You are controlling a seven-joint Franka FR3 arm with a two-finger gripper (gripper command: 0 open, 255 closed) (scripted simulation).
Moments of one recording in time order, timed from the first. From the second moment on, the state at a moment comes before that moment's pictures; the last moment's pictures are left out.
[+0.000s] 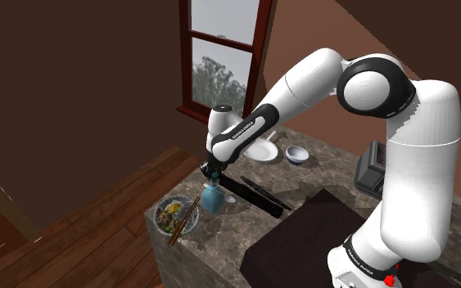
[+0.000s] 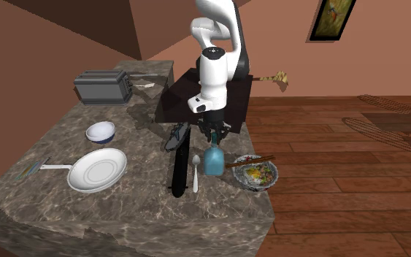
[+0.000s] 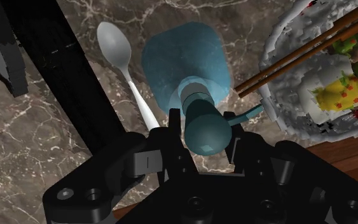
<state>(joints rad) 0.14 0.48 0.14 -2.10 -0.06 2.59 0.42</state>
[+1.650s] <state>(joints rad) 0.12 0.24 0.17 -2.06 -0.01 2.33 0.39</state>
